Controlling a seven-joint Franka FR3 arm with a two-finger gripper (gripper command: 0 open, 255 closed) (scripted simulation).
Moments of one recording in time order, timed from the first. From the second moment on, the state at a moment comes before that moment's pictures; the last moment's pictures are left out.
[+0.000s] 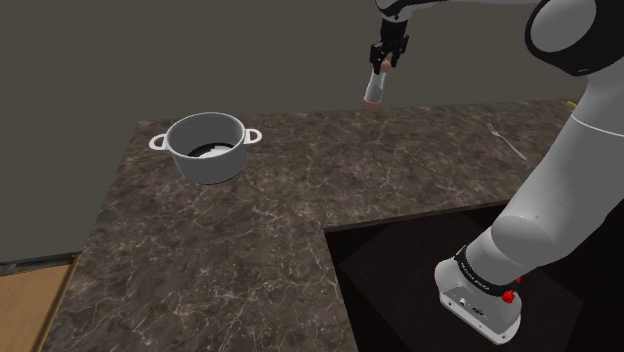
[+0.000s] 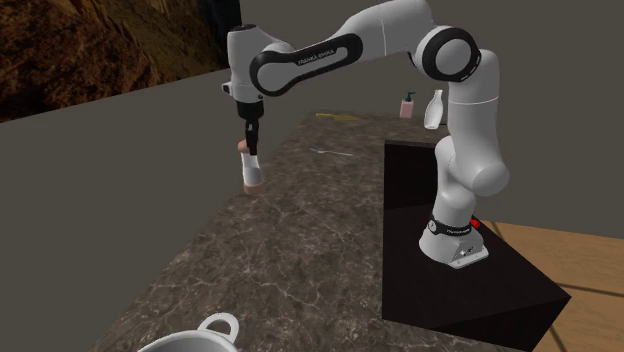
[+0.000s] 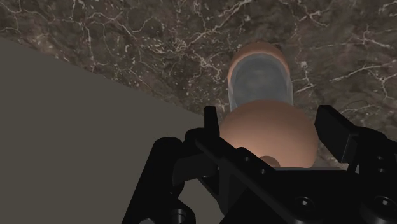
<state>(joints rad) -0.16 0.22 -0.16 -1.63 -0.13 1.92 -0.18</state>
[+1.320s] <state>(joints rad) -0.16 0.24 -0.16 -1.33 -0.12 1.65 -0.22</state>
